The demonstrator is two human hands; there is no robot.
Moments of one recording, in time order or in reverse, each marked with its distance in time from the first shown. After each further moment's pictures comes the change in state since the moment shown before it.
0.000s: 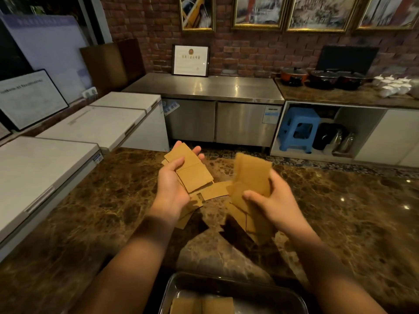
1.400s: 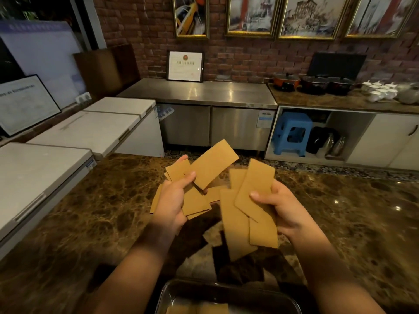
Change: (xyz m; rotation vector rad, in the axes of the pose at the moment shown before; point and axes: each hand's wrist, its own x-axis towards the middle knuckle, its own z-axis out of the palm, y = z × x) left_hand -0.020 -0.015 0.001 0.333 0.047 0.013; right_hand 0.004 0.005 -0.025 0.690 -0.210 0.297
